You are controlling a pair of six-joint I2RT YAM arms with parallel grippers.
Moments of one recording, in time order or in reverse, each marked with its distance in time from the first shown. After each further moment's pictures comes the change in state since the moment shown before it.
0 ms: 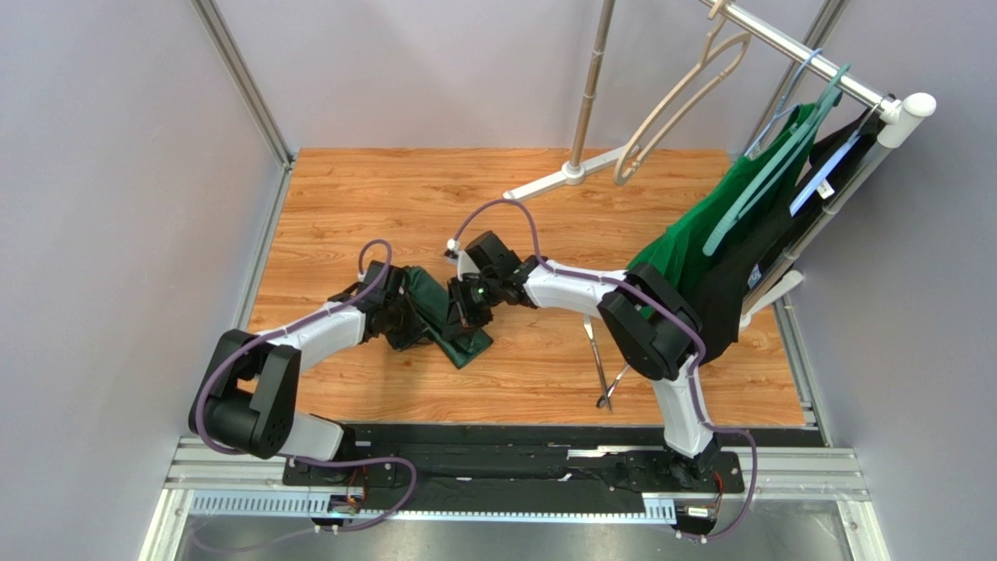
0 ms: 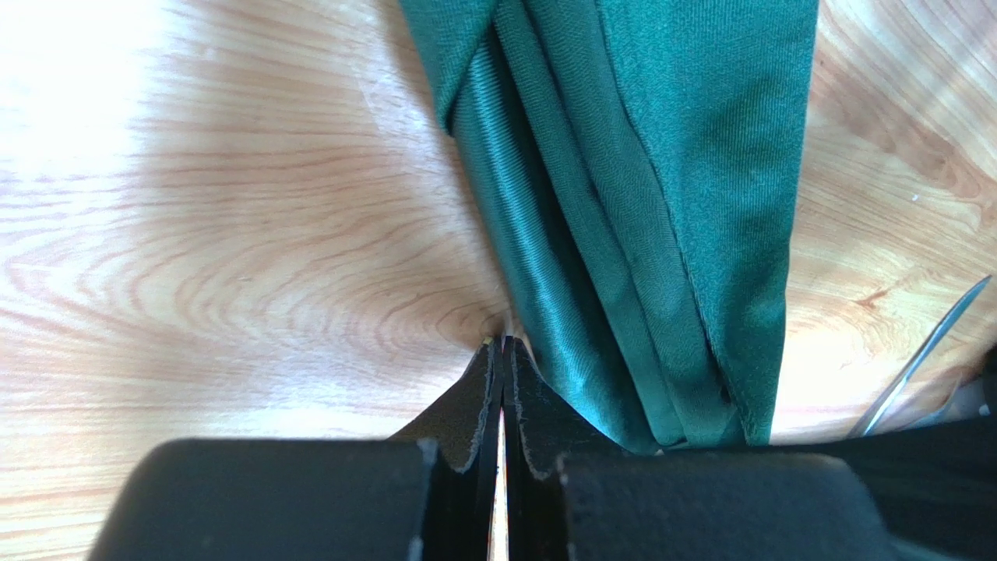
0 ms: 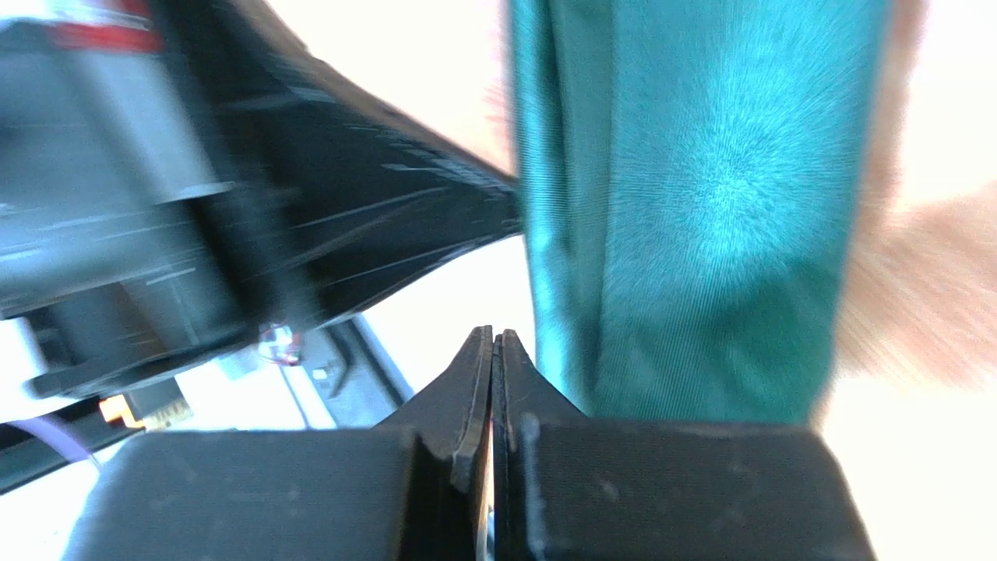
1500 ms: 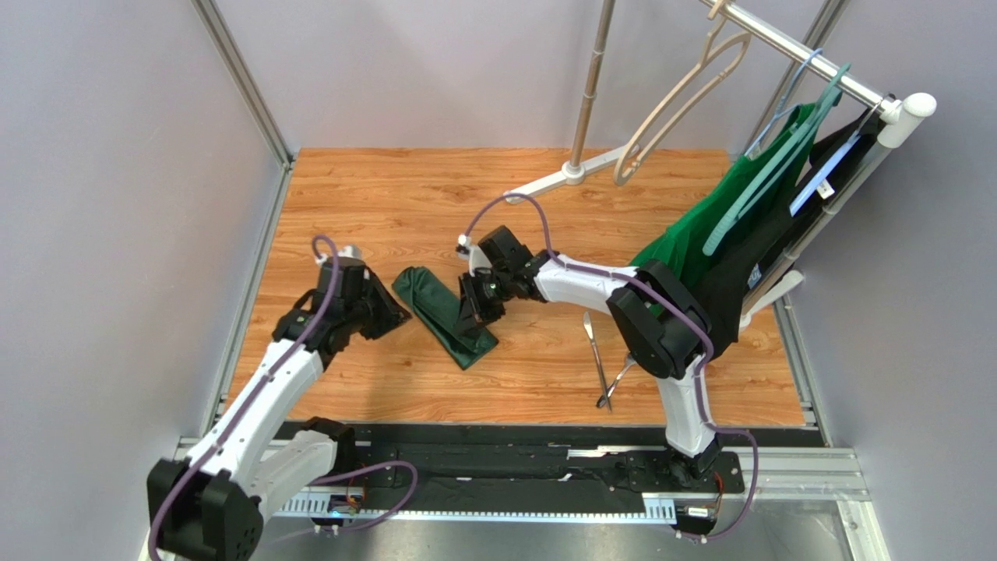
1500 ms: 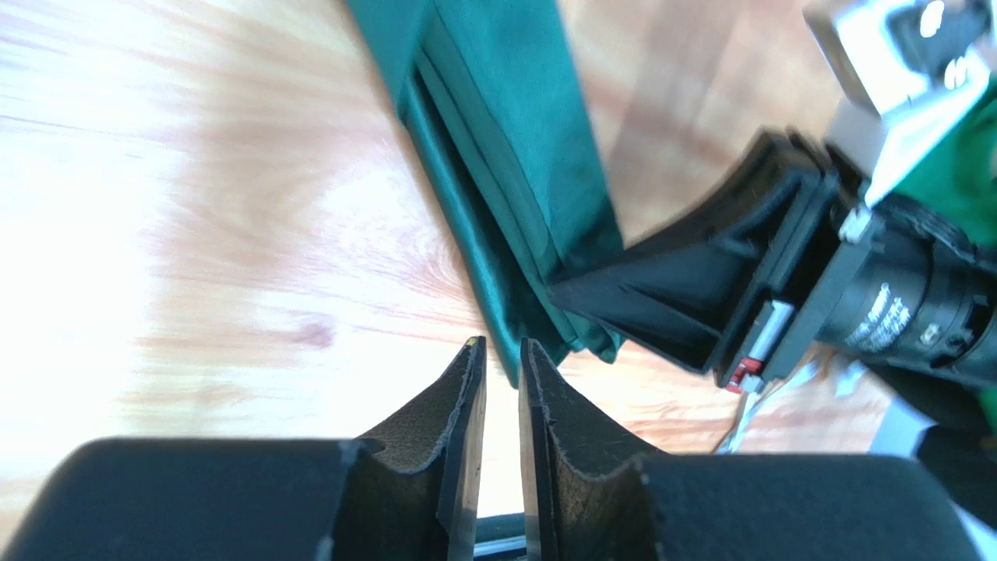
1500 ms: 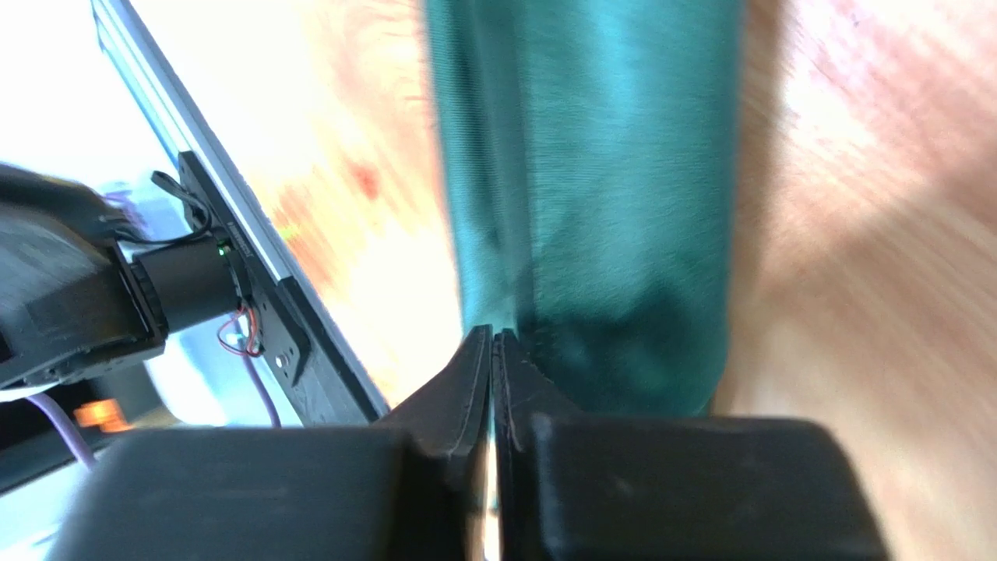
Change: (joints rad) left arm 0.023 -0.422 0.045 -0.225 -0.059 0.032; right arm -0.054 -0.025 -0.074 0.032 -0.027 -0.052
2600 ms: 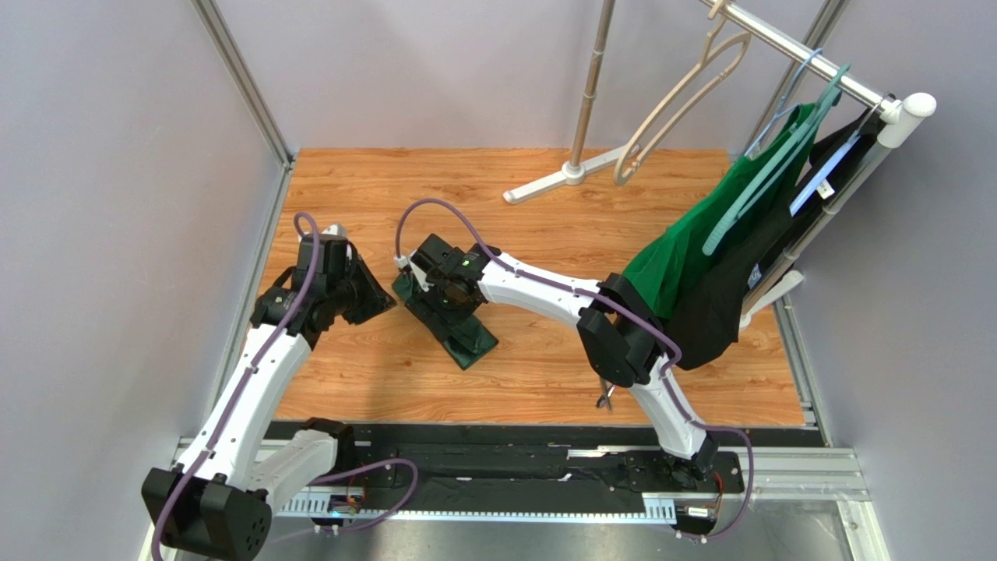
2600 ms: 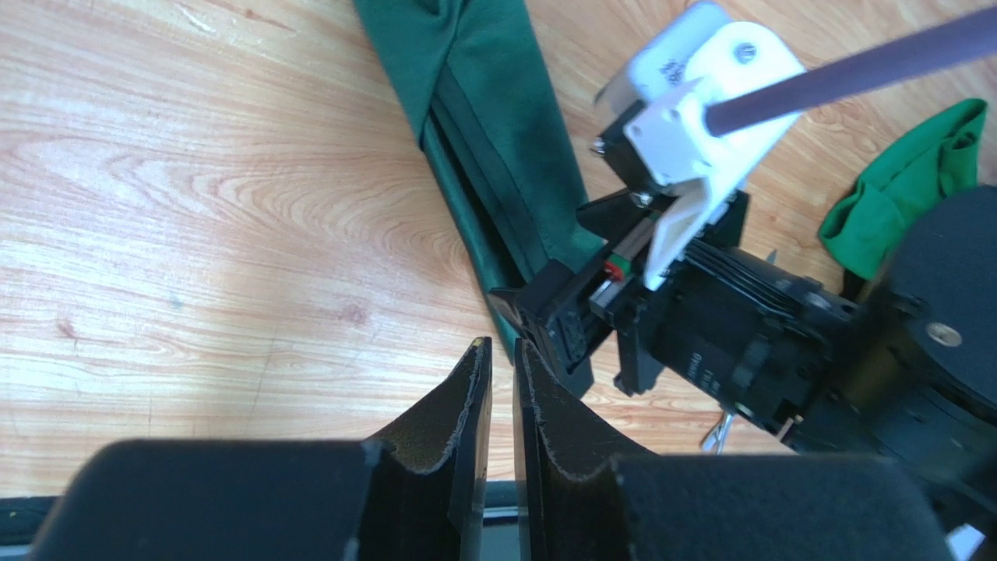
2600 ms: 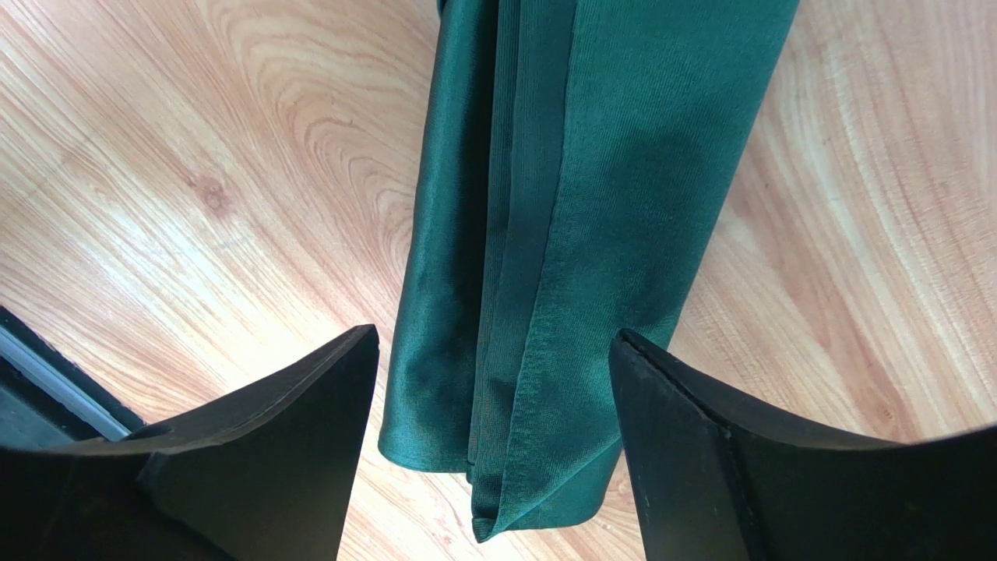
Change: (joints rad) left arm 0.092 -0.032 0.254 -0.267 -0.004 0.100; right arm 0.203 0.156 0.543 -0.610 0.565 -0.455
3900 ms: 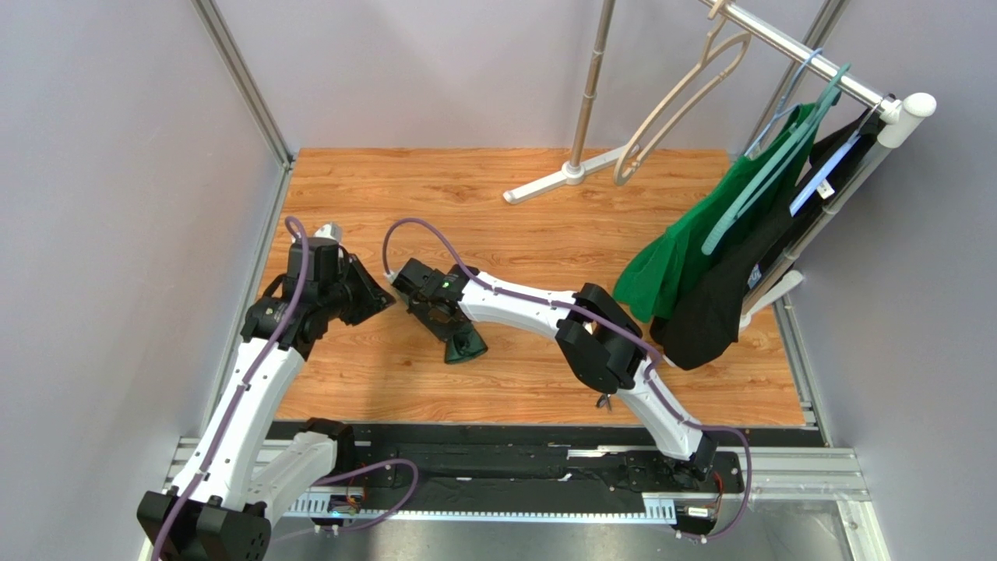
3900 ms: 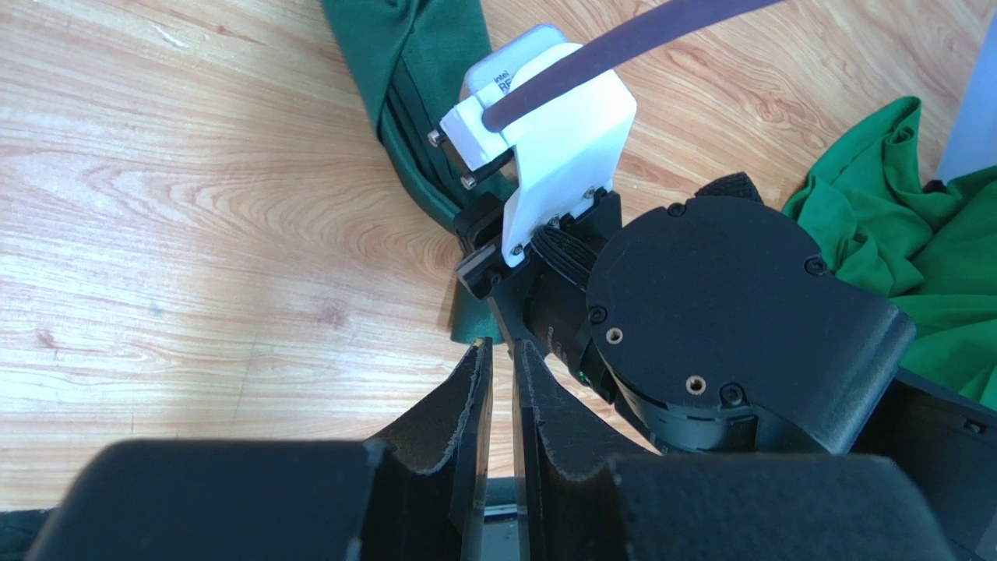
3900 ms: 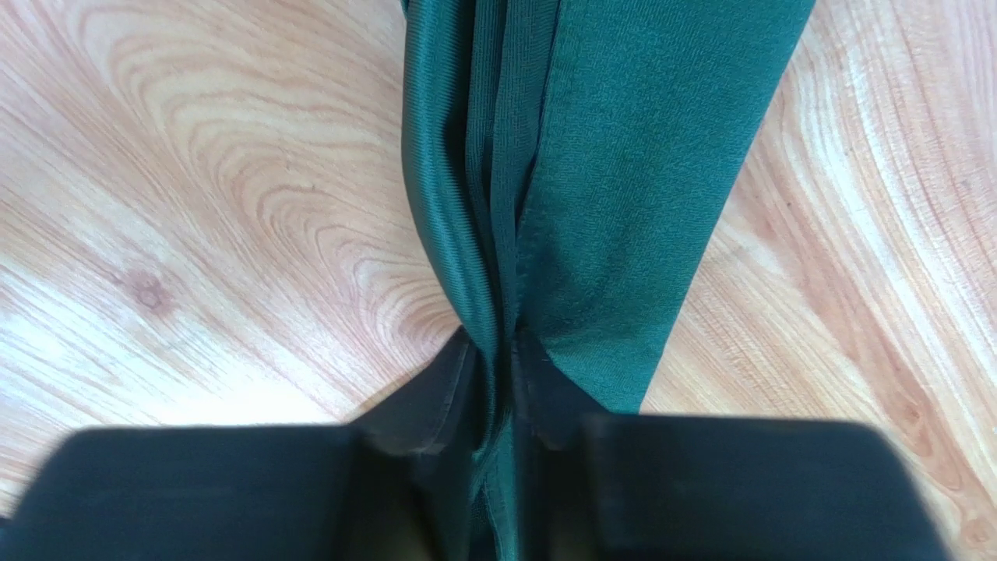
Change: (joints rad) left arm 0.013 -0.053 -0.001 0.006 0.035 0.002; right arm 0.085 0.086 0.032 0.024 0.200 0.076
